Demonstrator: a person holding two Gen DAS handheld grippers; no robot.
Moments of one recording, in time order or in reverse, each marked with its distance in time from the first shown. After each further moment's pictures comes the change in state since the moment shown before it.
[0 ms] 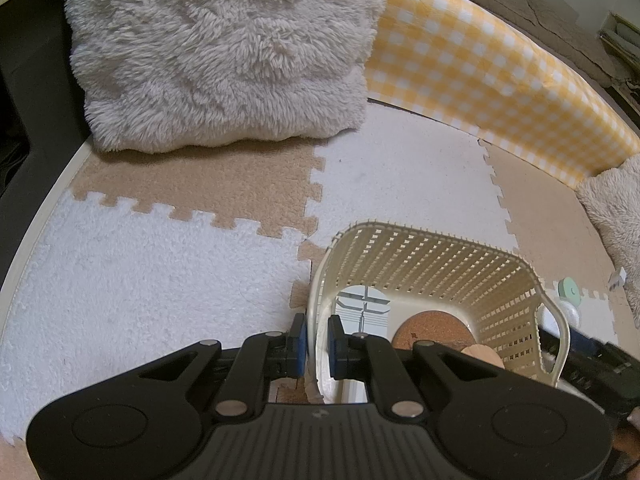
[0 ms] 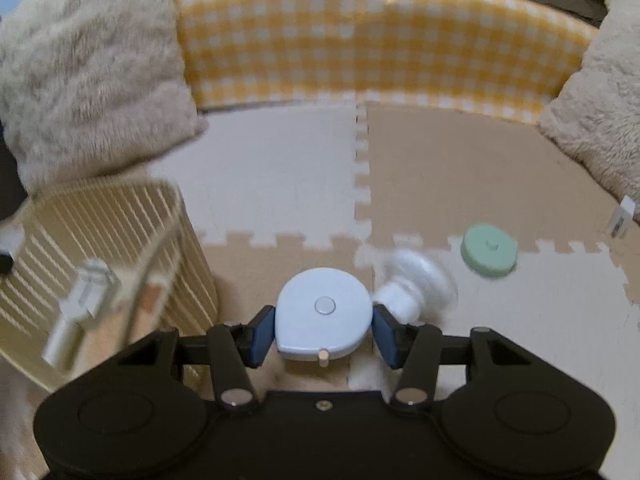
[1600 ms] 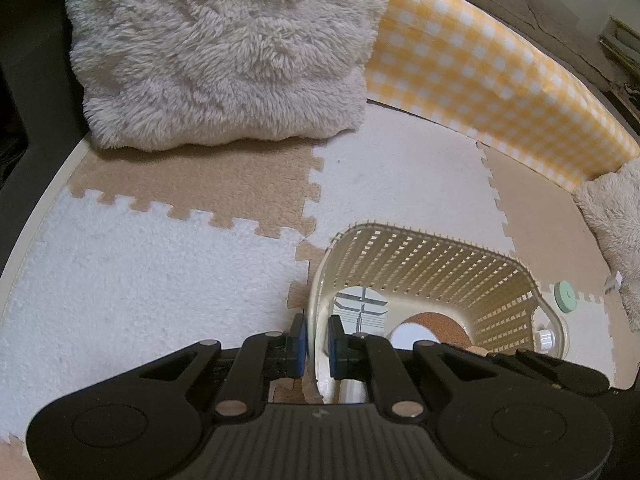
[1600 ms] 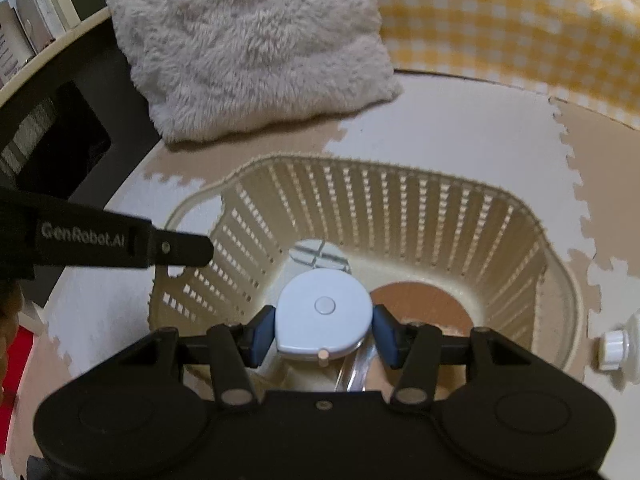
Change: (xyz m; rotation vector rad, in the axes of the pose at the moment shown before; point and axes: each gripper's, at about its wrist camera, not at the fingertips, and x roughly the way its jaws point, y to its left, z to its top) left arm 0.001 0.001 0.002 -0.008 0.002 -0.010; right arm 0.015 0.142 0.010 -0.144 0.212 0.304
